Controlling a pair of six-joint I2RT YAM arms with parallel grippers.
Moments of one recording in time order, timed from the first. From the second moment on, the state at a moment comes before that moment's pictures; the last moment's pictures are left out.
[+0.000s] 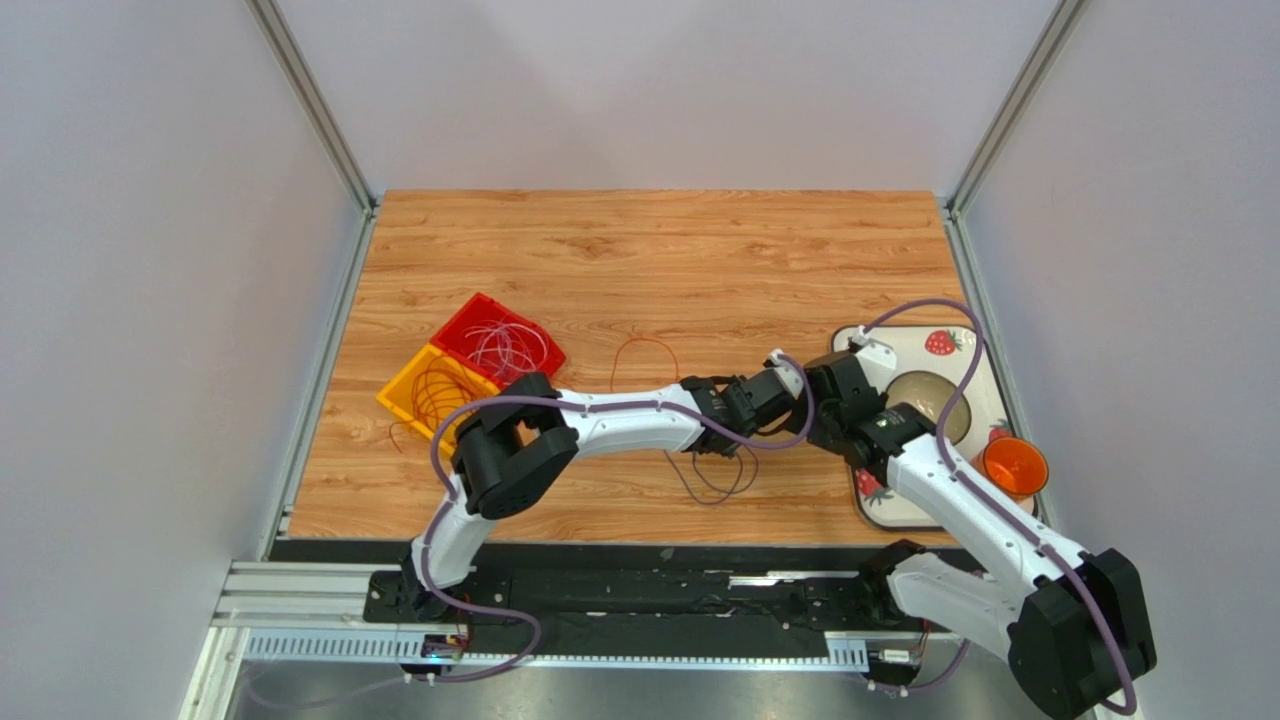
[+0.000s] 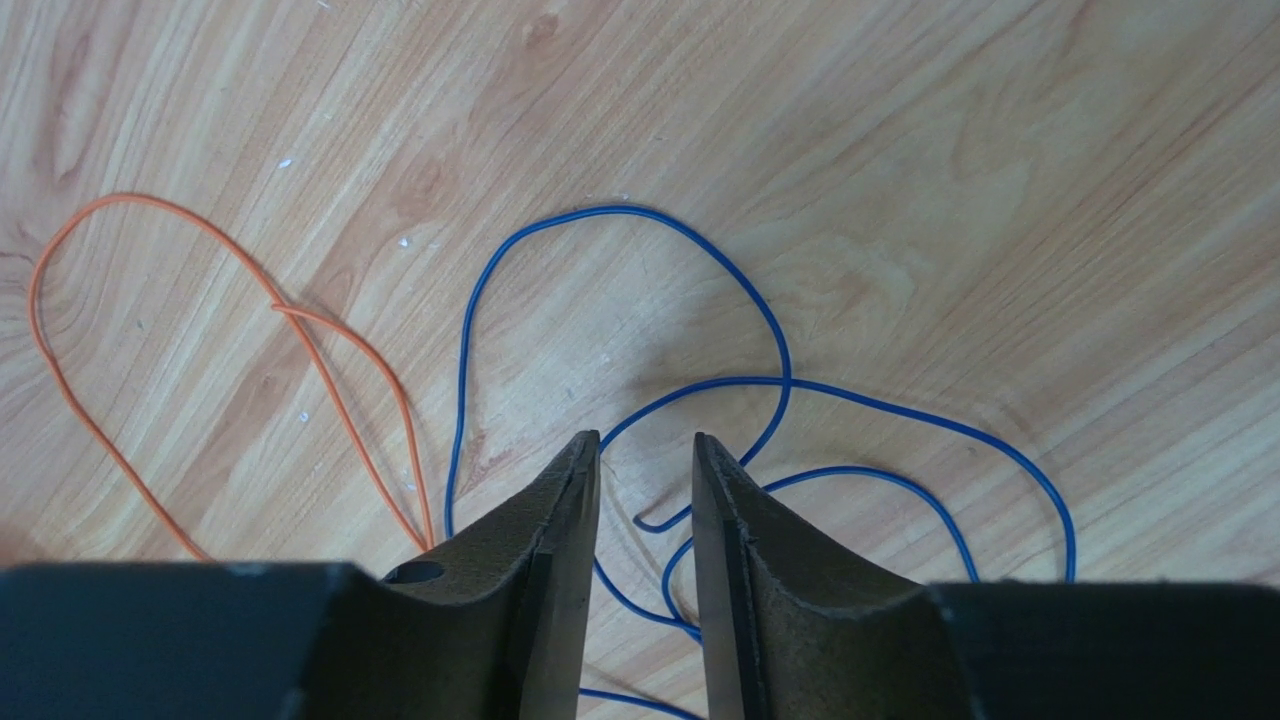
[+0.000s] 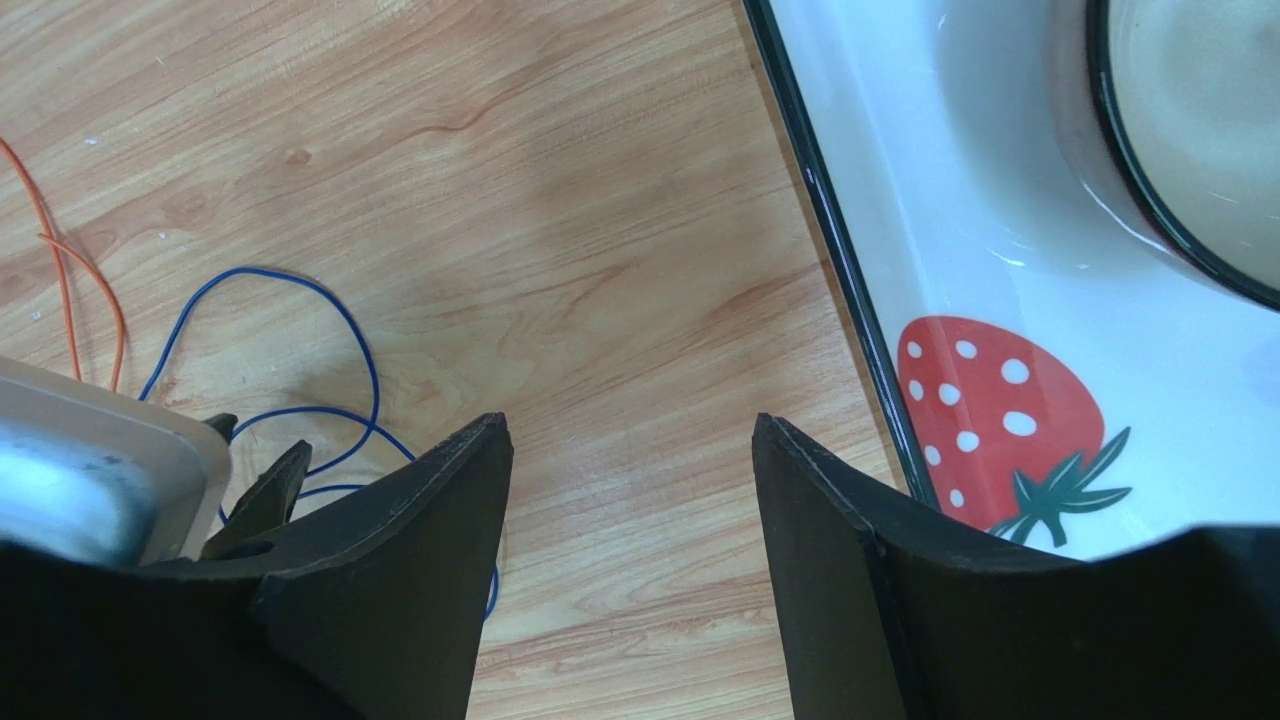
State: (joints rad) left arm -1.16 2.10 1.54 -0.48 -0.41 -0.15; right arm 0.47 1.01 0.63 -0.59 0.38 0.77
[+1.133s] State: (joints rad) left arm -1.04 1.98 1.54 -0.51 -0.16 -0.07; right arm 0.46 1.10 0.58 -0.48 0.30 0.76
